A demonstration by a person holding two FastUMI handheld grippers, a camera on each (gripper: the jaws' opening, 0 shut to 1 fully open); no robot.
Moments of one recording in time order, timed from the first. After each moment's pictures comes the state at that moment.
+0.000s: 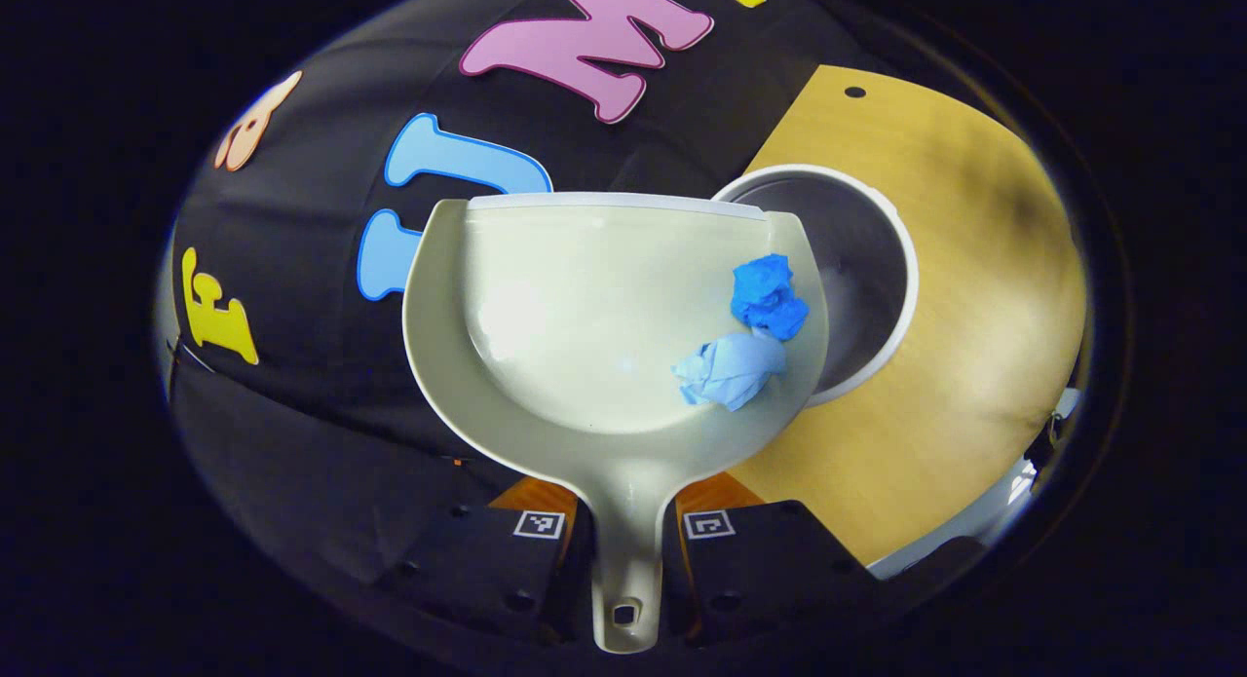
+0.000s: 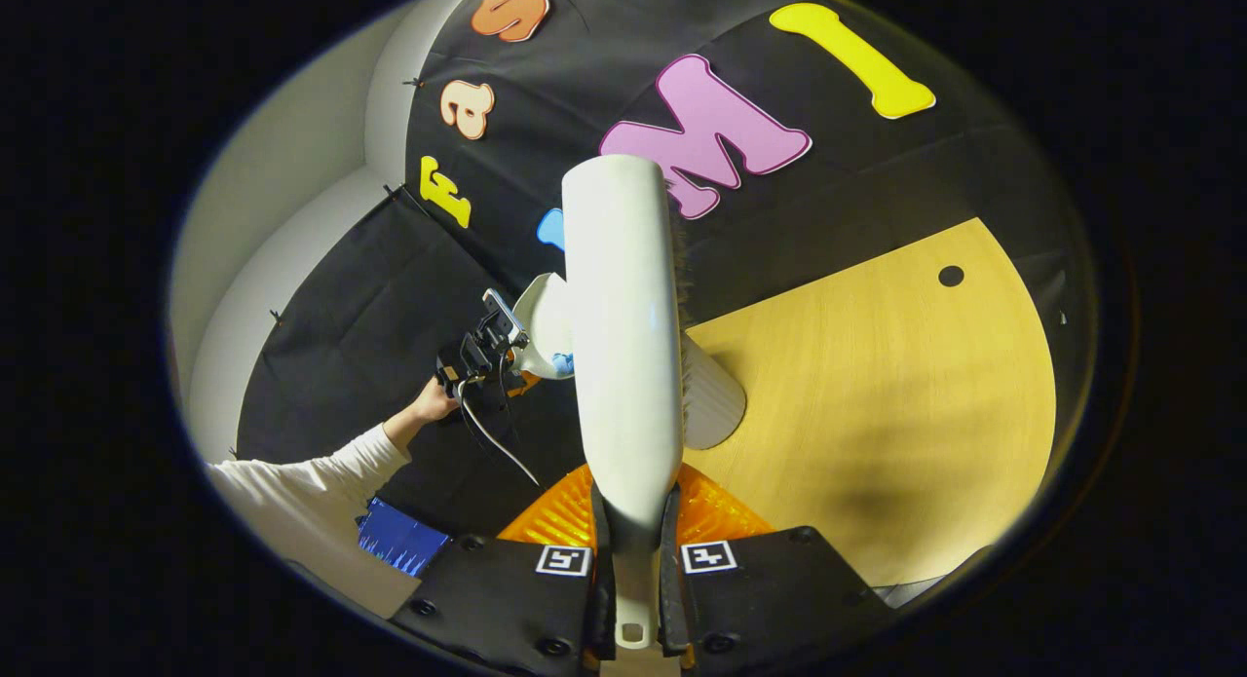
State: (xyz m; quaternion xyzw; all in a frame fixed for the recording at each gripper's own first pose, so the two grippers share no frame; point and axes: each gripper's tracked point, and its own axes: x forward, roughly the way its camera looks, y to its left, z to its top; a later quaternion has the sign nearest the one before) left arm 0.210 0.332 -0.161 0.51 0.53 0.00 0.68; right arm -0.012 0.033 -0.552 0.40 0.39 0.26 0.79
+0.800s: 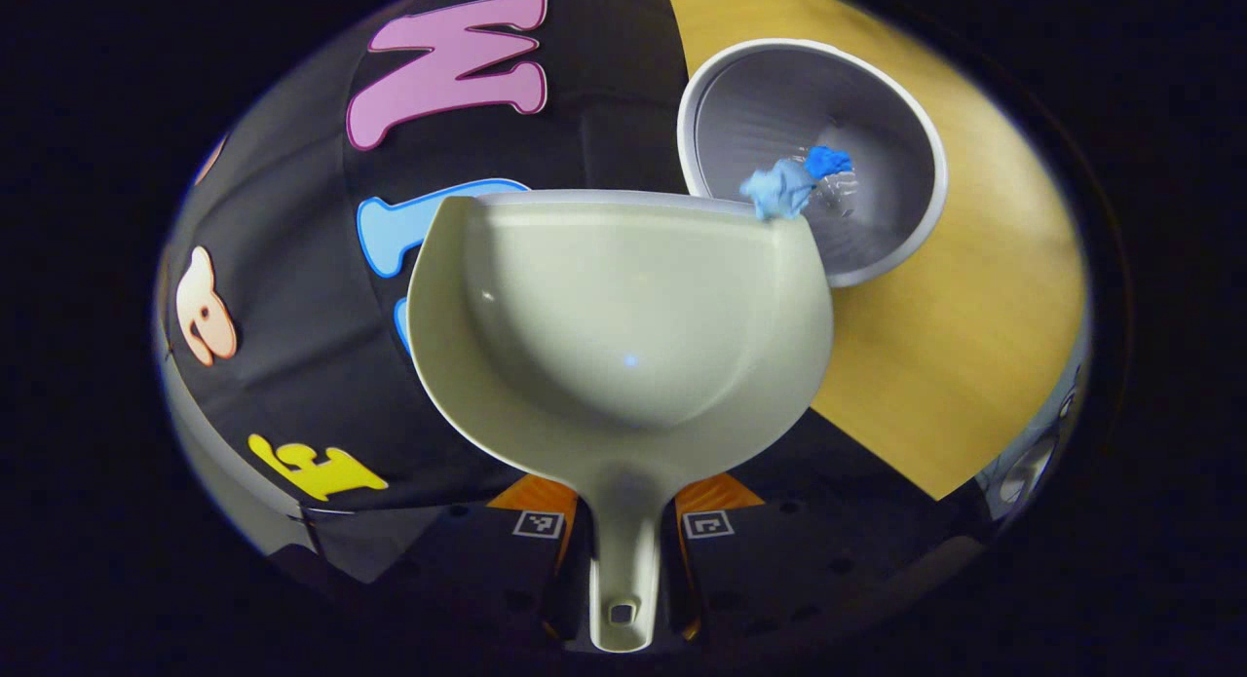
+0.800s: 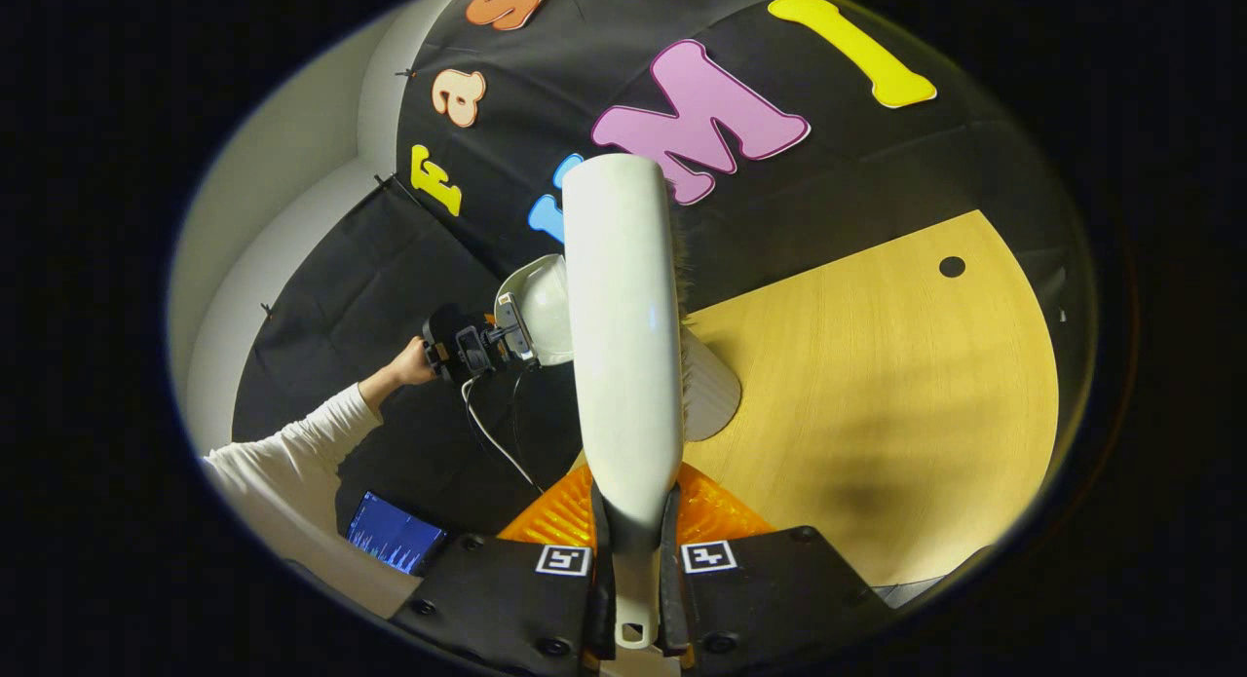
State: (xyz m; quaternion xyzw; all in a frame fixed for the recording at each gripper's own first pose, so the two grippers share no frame) left arm 0.228 0.381 -0.122 0.75 0.44 0.02 0.49; right arm -0.004 0.053 -0.566 0.39 0.41 0.26 0.78
